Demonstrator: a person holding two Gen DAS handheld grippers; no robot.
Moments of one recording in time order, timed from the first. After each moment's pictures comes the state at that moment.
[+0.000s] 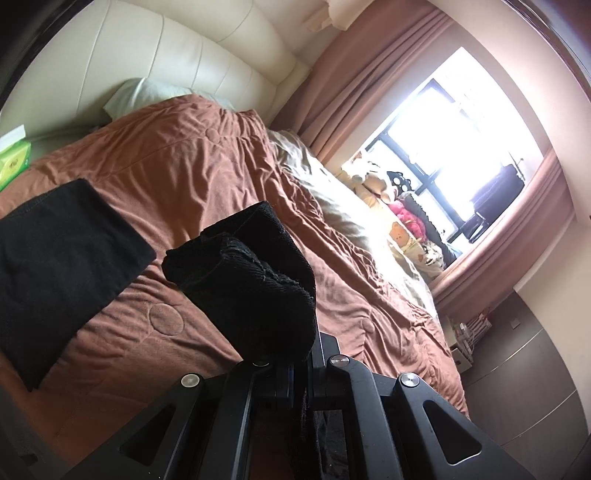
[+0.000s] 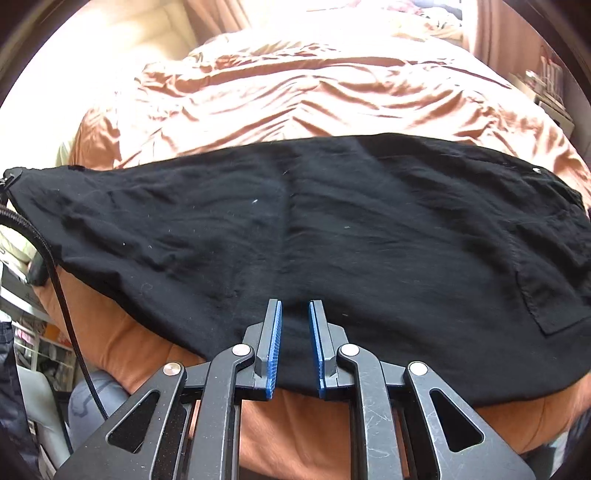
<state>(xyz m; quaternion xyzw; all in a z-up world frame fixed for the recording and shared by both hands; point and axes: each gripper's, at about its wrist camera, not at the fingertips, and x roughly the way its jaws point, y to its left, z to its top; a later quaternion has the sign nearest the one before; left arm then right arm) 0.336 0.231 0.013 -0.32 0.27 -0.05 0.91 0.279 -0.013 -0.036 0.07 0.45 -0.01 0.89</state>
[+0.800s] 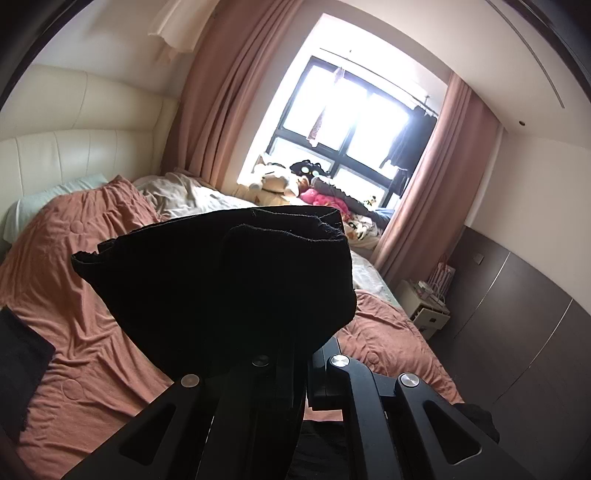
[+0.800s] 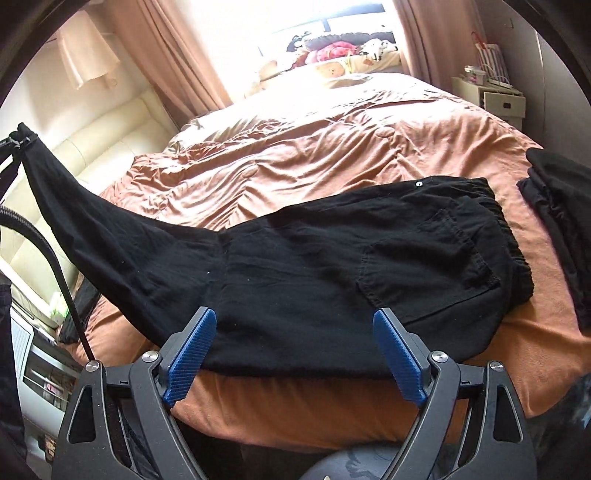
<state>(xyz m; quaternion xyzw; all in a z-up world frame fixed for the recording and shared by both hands) 0.352 0.007 0.175 -0.17 0.22 -0.16 0.95 0.111 -0.135 0.025 0.15 0.33 -0.03 0.93</state>
